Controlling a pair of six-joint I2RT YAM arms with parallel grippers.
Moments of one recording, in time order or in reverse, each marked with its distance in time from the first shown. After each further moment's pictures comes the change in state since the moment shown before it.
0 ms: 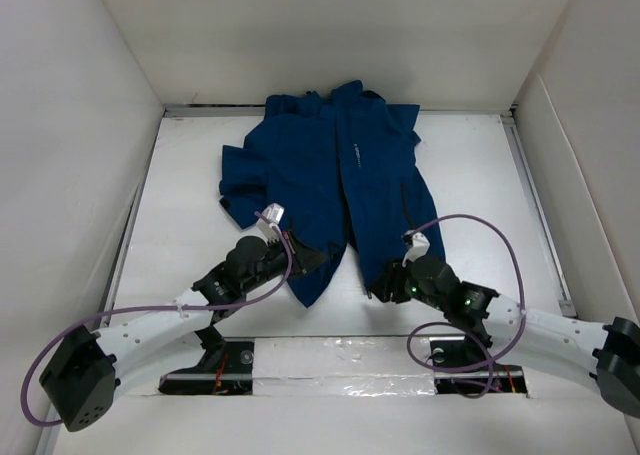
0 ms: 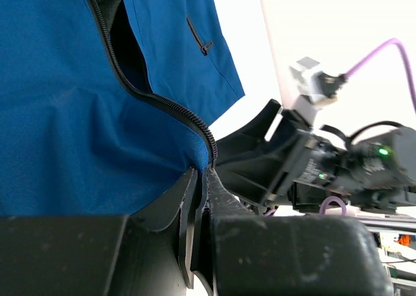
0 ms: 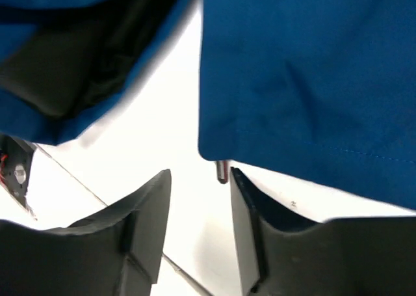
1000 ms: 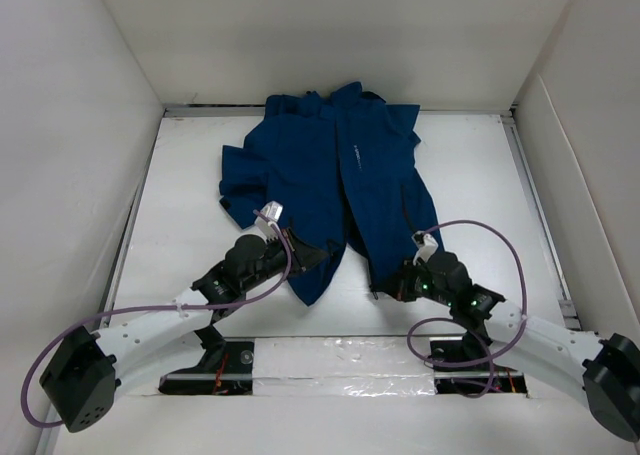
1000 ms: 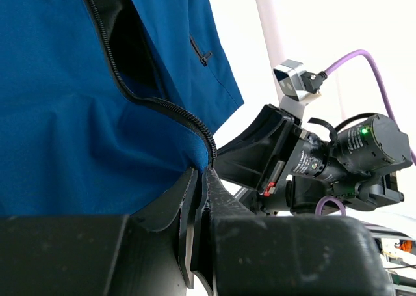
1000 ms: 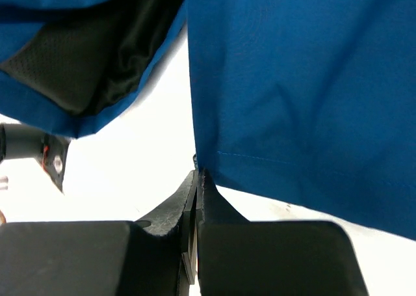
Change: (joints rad) left arm 0.010 0.000 0.009 0.005 -0.008 0.004; right arm -0.184 -0.045 -0.085 0.103 -0.284 0.015
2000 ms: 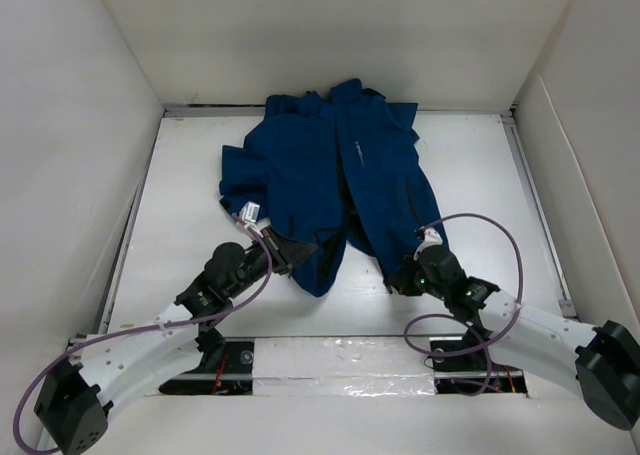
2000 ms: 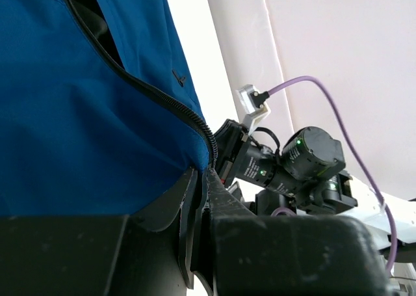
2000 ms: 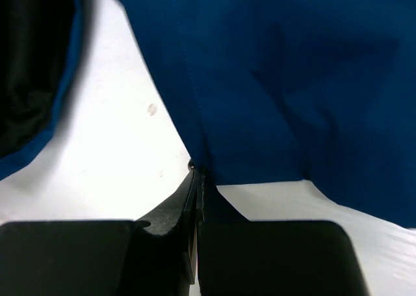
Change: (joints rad) left arm 0.051 -0.206 -0.054 -0.010 -0.021 -0.093; right arm 0.000 0.091 0.101 -0.201 0.285 -0.066
